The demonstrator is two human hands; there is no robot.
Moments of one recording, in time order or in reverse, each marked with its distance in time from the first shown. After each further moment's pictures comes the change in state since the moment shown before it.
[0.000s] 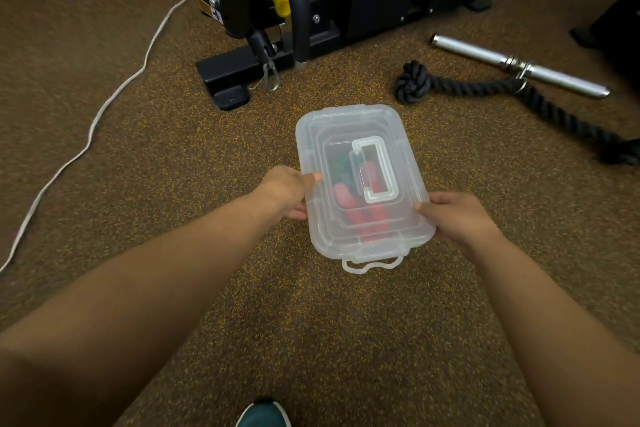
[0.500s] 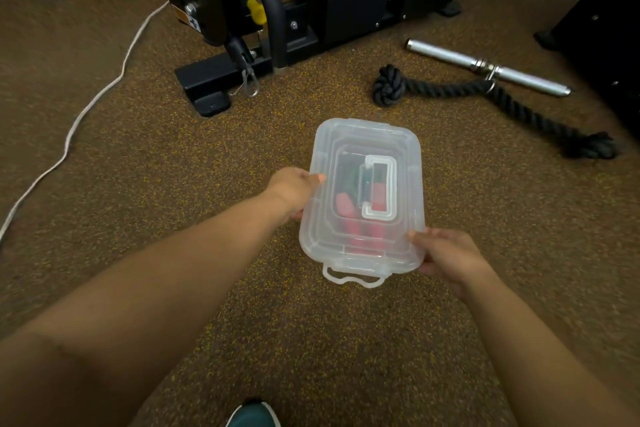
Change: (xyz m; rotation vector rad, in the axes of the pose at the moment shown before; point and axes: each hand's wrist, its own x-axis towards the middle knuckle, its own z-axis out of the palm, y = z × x) left_hand -0.005 0.010 0.032 0.064 -0.010 0.095; right_hand -0.034 0.047 -0.015 0.185 0.010 0.129
